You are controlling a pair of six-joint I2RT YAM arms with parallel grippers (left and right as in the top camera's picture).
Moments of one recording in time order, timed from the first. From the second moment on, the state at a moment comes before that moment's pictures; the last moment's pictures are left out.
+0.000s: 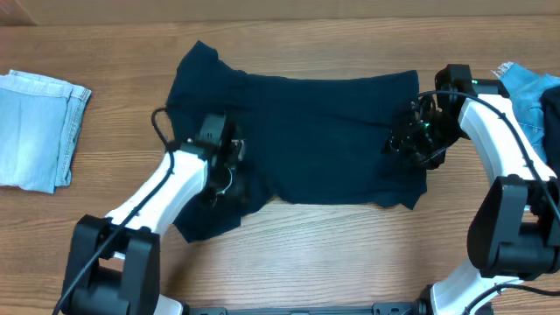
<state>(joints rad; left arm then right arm) -0.30 1.66 0.99 -0.79 0.18 -0.23 -0.08 1.86 1.41 -1.18 -0.37 0.24</state>
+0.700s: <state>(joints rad) -0.29 1.63 0.79 -0.90 0.20 -0.45 -0.08 1.85 1.24 -0.92 -0.33 0.27</state>
